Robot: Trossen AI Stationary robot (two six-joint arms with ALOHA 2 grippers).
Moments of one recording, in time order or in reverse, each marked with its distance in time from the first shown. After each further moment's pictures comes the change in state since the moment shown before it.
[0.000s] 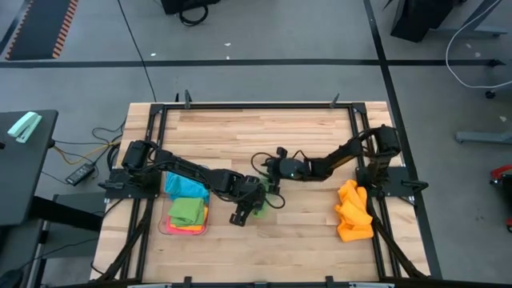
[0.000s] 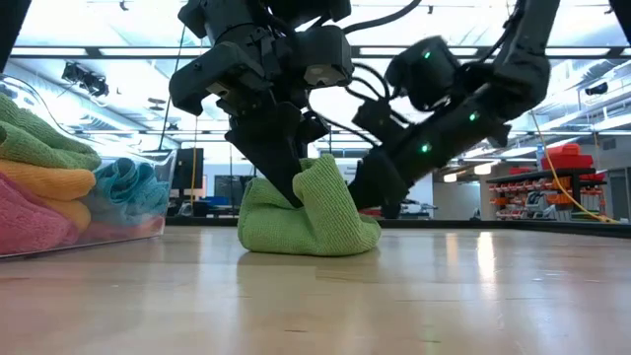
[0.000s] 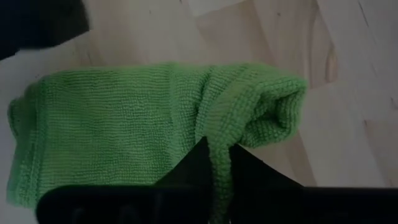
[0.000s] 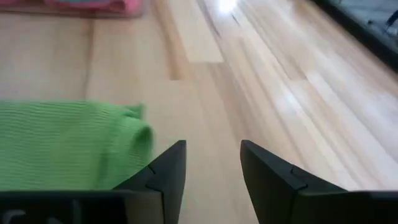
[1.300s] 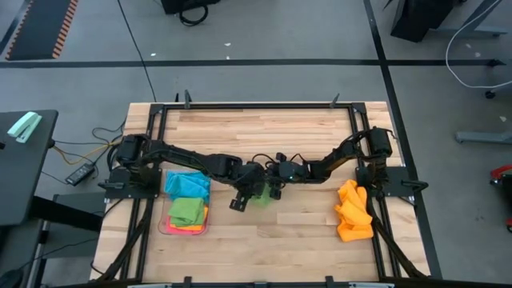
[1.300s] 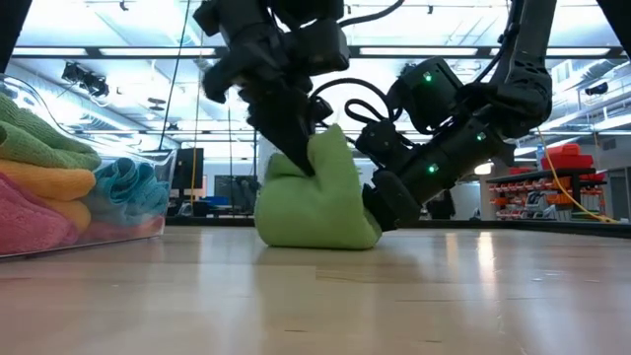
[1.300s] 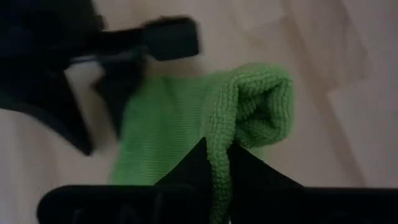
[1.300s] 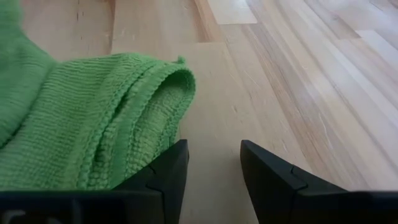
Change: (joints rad) left arm 0.109 -0.077 -0.001 -0.022 0.019 0.144; right arm 0.002 0.095 -0.021 0.038 -0.114 0.077
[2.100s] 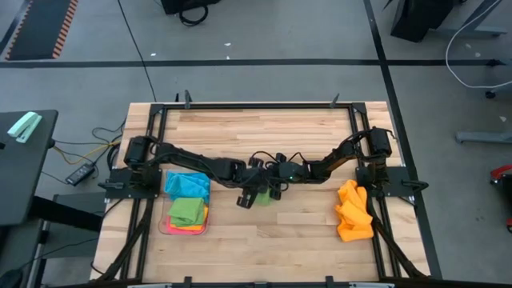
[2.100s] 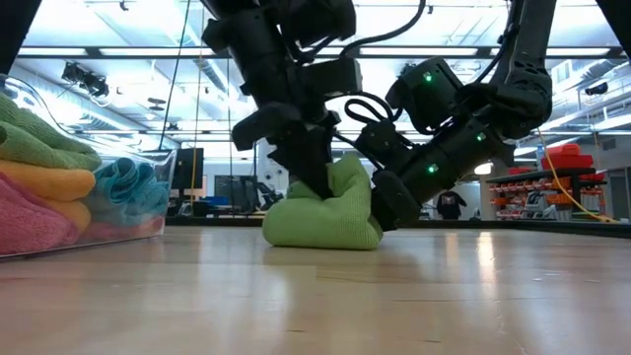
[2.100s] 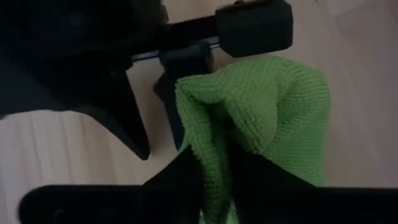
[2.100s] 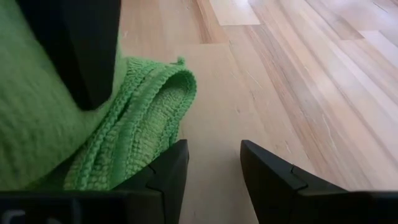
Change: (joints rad) left arm -0.005 0.075 -0.004 0.101 -0.219 0.034; right arm 0.000 0.002 0.002 0.013 -0.006 0.002
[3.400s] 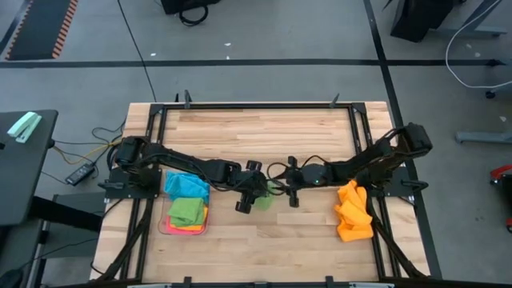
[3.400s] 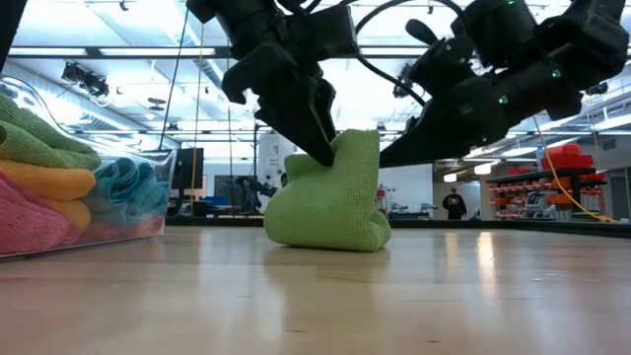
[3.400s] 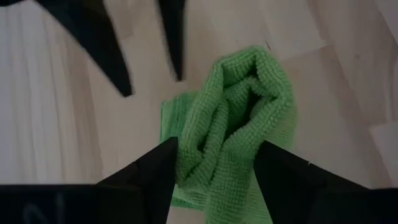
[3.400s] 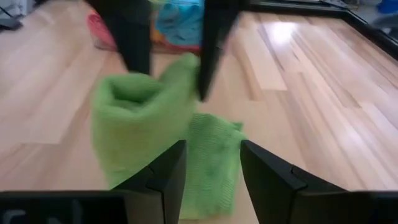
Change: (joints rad) left arm -0.048 -0.080 0.002 -0.012 0.022 -0.087; right arm 0.110 -0.386 -0.203 -0.013 -0.008 -0.064
